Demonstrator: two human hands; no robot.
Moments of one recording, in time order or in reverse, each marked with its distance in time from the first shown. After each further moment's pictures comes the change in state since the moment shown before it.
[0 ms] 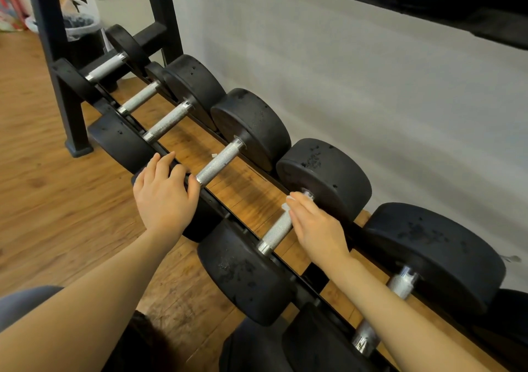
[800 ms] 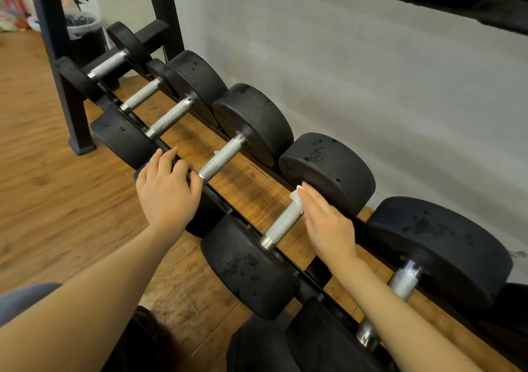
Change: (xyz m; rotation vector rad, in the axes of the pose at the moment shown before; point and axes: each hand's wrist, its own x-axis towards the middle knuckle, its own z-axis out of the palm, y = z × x) left_hand 0.000 0.001 -0.002 0.009 -0.023 -0.002; right_hand -0.009 0.007 0.002 0.018 0.165 0.055
